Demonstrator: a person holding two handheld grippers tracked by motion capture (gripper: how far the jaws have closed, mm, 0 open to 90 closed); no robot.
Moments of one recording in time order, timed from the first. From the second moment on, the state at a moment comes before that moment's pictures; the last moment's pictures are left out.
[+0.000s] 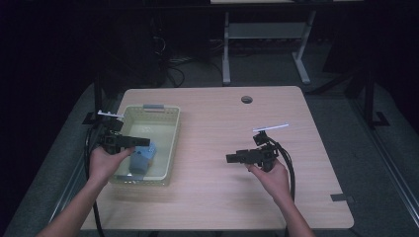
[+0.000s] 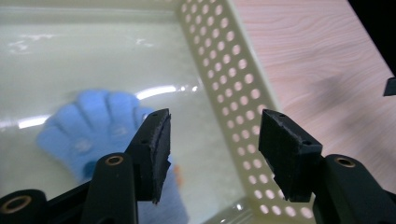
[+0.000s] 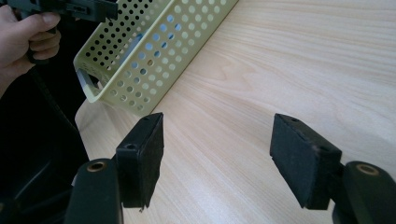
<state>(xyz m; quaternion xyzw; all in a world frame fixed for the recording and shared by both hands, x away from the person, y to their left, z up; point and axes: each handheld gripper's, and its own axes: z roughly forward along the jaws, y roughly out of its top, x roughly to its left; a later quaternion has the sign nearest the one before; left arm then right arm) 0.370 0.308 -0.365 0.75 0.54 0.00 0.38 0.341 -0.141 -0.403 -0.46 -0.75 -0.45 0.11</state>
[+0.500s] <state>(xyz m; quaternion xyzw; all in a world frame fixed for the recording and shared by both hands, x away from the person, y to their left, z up) 0.371 0.286 -0.358 0.76 0.52 -0.01 0.40 0.339 -0.155 -0.406 -0.48 -0.75 -0.45 0.11</state>
